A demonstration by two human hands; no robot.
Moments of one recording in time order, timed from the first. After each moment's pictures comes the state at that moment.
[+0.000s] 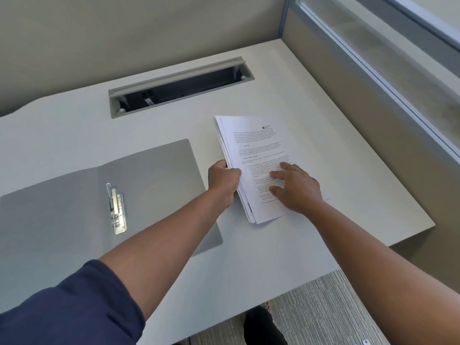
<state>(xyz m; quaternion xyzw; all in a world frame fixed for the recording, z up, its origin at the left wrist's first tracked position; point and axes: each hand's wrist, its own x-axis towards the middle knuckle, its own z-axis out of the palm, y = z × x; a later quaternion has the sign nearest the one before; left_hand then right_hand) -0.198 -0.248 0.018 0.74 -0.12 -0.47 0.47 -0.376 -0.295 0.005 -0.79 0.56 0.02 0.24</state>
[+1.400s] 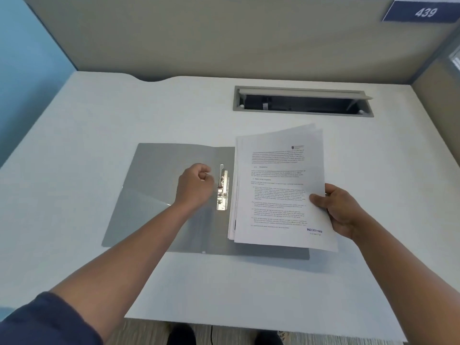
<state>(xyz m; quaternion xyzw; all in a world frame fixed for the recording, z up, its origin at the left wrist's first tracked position) 0.040 -0.039 0.032 0.85 -0.17 -0.25 0.43 -0.226 -0.252 0.033 -0.49 0.49 -0.09 0.72</state>
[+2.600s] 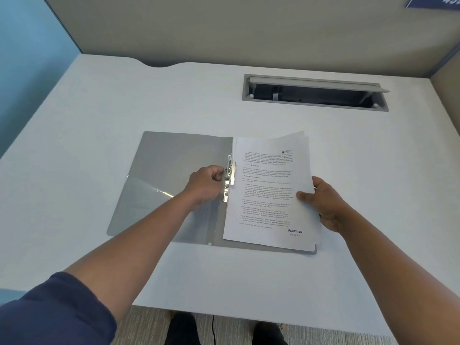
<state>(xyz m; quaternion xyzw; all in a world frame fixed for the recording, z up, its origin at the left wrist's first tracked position) 0.054 -0.035 -0.001 0.83 -0.24 -0.35 0.36 -0.190 -0.234 0.008 -0.53 0.48 -0.04 0.69</state>
